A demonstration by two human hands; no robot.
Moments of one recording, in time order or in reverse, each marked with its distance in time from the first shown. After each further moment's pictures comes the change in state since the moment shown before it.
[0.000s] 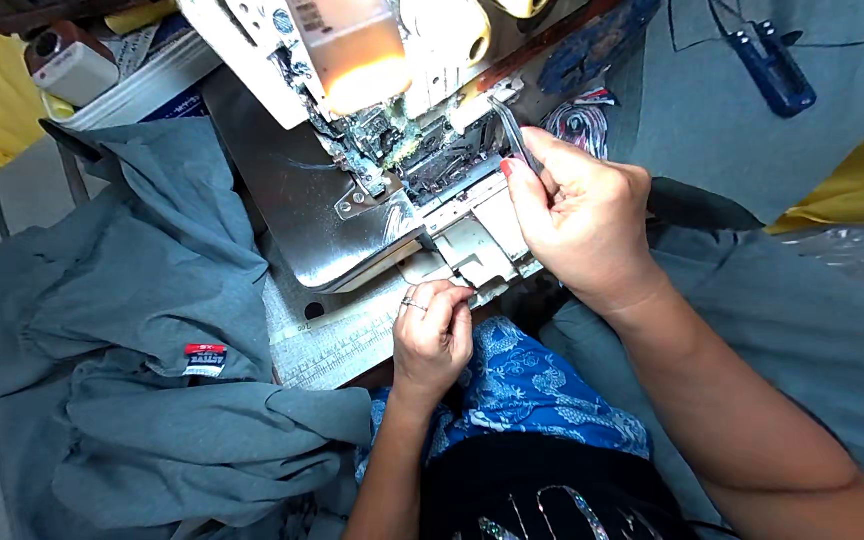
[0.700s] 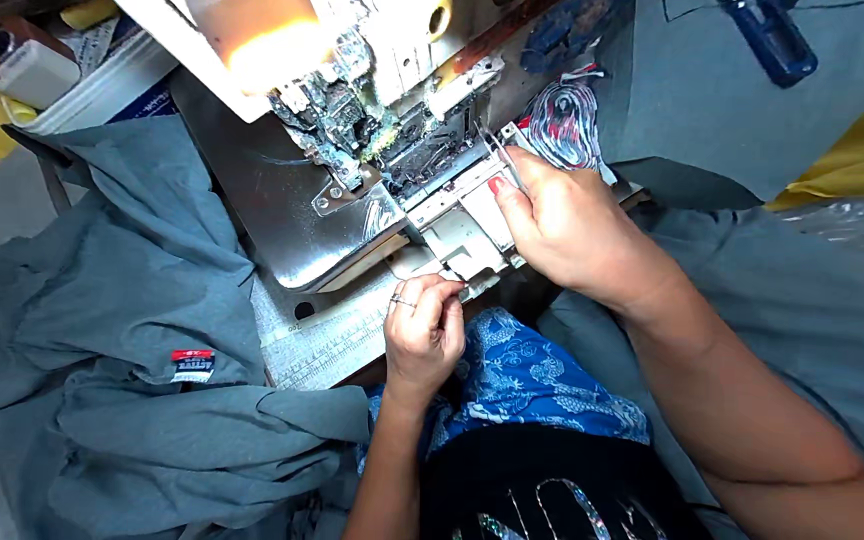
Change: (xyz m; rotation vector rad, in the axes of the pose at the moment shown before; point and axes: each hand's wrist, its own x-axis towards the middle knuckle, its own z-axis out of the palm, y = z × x) left_hand -0.001 -0.001 0.000 0.007 -0.001 0.019; right_hand 0.001 -0.003 -0.019 -0.077 -0.548 0.234
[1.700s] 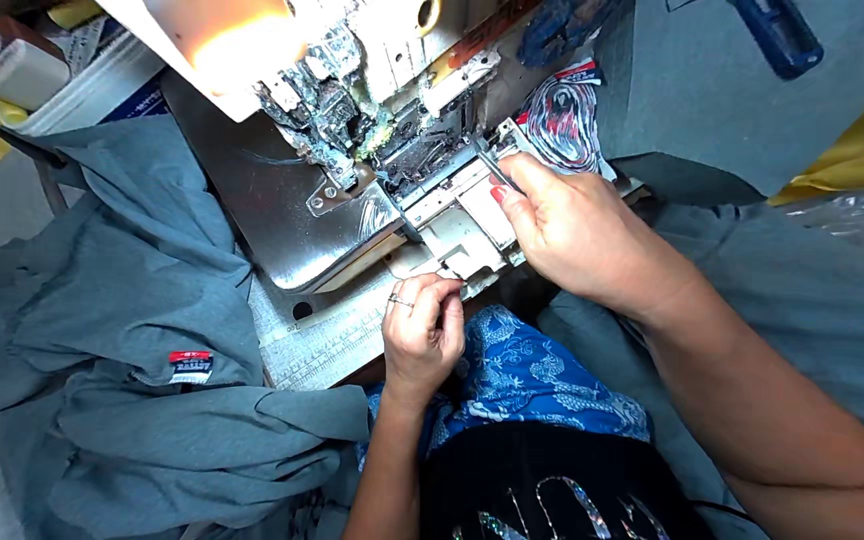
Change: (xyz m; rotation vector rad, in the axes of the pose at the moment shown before) left_hand 0.001 0.000 0.000 -0.021 -0.003 0.002; right_hand -0.006 0.005 -0.005 -0.033 -0.037 -0.090
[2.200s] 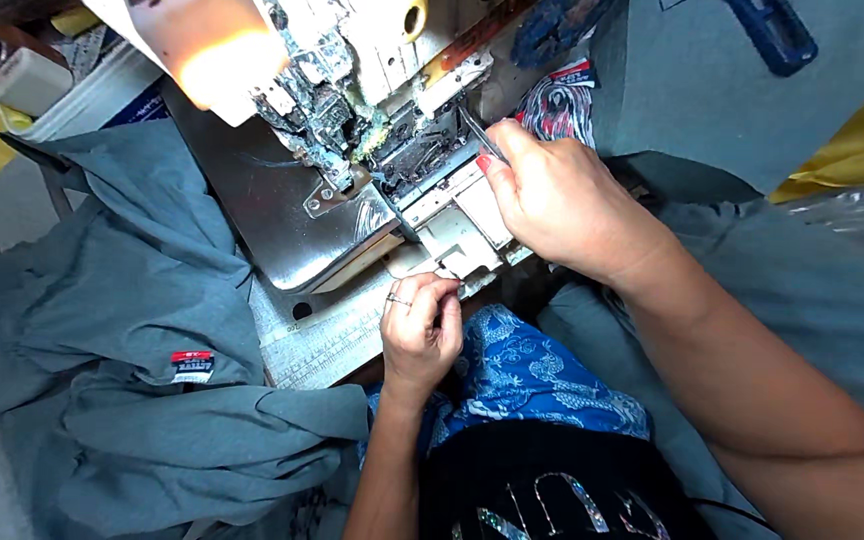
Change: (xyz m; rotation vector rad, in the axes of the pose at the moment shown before) left_hand 0.000 -0.001 0.000 0.017 -0.008 0.000; right_hand 0.024 -0.008 -0.008 -0.045 -0.064 0.089
